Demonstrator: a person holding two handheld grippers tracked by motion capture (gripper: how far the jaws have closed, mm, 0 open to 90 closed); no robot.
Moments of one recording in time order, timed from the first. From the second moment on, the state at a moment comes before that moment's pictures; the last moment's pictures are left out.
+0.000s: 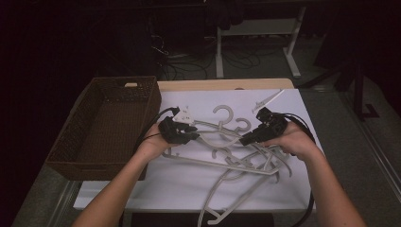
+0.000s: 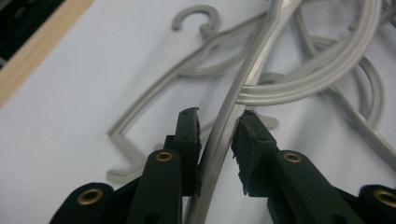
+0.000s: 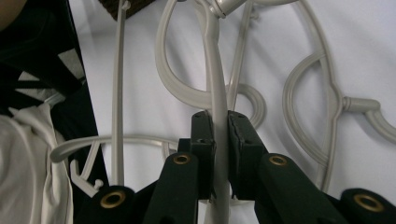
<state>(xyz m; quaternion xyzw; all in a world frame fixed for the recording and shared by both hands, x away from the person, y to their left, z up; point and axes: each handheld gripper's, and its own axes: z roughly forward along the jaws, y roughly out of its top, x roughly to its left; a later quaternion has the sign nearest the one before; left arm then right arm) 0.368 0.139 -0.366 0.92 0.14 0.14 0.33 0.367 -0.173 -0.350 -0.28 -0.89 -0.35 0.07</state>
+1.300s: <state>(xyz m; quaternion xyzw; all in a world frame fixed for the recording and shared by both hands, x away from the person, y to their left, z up) 0.366 0.246 -0.264 0.87 0.26 0.15 0.39 0.360 -0.206 -0.319 -0.33 -0.84 -0.42 -0.10</state>
